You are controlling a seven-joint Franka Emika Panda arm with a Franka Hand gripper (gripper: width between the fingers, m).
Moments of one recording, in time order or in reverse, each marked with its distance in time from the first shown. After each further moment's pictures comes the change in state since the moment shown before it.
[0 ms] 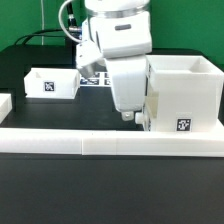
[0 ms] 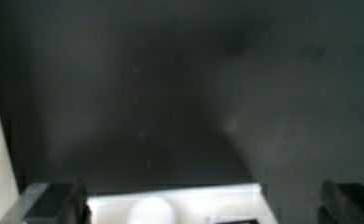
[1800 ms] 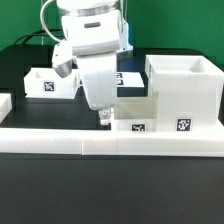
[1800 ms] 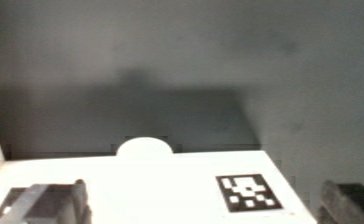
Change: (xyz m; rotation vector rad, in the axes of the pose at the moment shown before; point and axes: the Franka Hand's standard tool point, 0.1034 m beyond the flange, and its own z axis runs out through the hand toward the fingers) arm -0.027 -0.007 0.003 -0.018 0.008 0.003
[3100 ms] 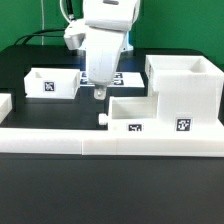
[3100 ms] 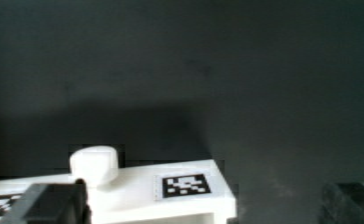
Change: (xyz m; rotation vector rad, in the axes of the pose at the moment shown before) arm 0.006 -0.028 -0.018 -0.044 -0.221 0.144
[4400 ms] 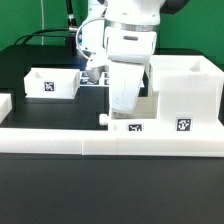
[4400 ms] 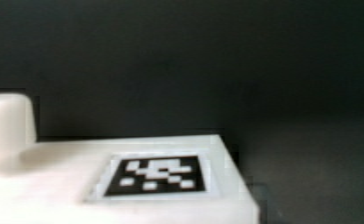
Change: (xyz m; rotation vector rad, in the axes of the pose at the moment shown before) arm 0.039 -0.006 0.051 -0.069 0.029 0.009
